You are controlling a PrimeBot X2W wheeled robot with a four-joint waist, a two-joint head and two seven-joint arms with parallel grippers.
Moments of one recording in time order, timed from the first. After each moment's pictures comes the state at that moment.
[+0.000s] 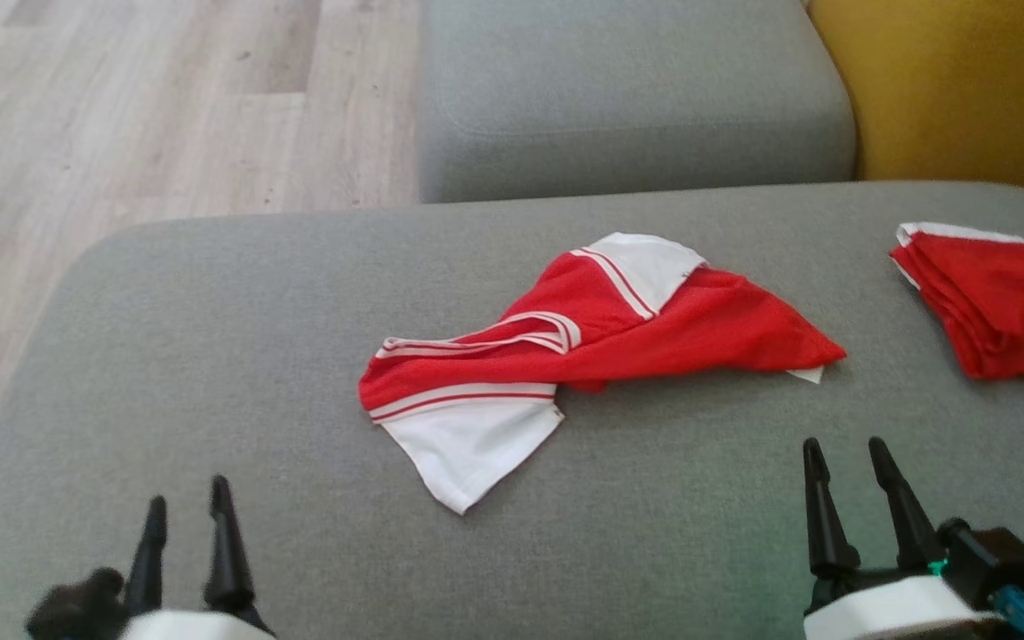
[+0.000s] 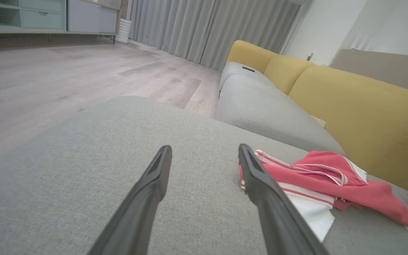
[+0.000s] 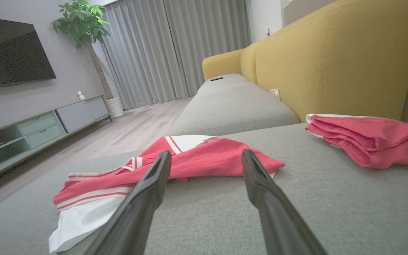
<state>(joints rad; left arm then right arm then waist) 0.18 0.05 -0.03 0.14 -0.40 0.05 -0.25 0.12 -0.05 0.07 0.20 0.24 0.12 -0.26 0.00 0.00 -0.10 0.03</state>
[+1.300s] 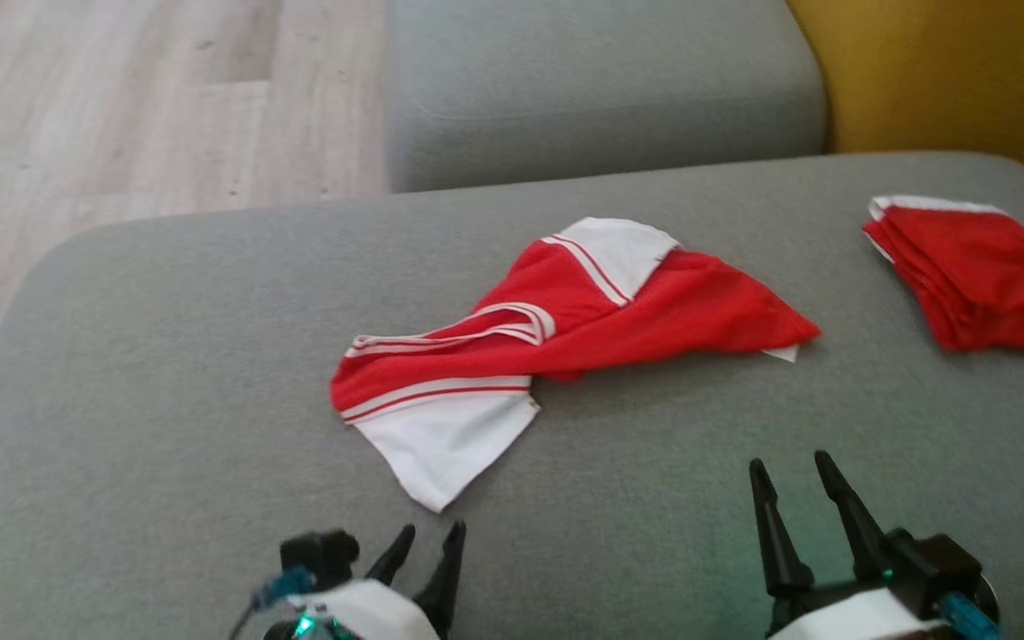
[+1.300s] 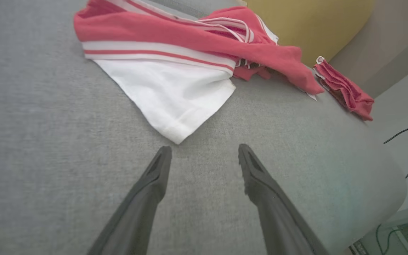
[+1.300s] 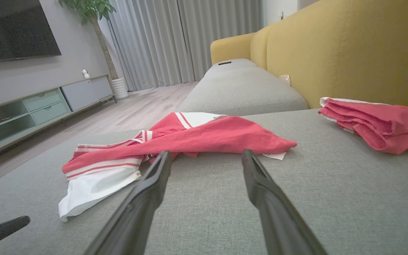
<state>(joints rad) -0.04 0.05 -0.55 0.56 -0.60 -0.04 -0.22 0.15 -0.04 0.14 0.22 0.17 0.12 -0.26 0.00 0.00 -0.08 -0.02</state>
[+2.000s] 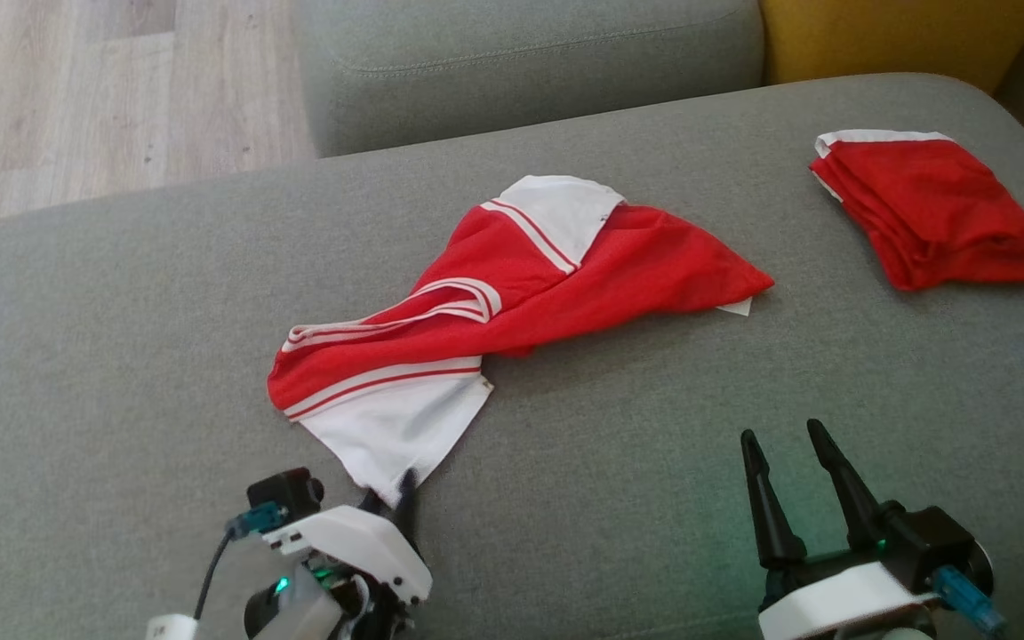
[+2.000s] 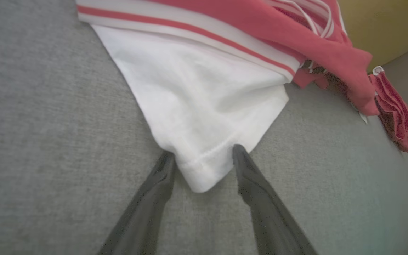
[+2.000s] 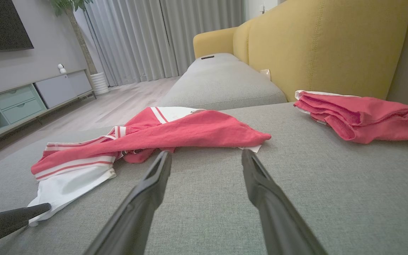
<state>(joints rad) -0.31 0.04 -0.71 0.88 -1.03 0.08 -0.26 0.09 -0.05 0.15 0.22 0.15 0.12 -0.26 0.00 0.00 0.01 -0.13</state>
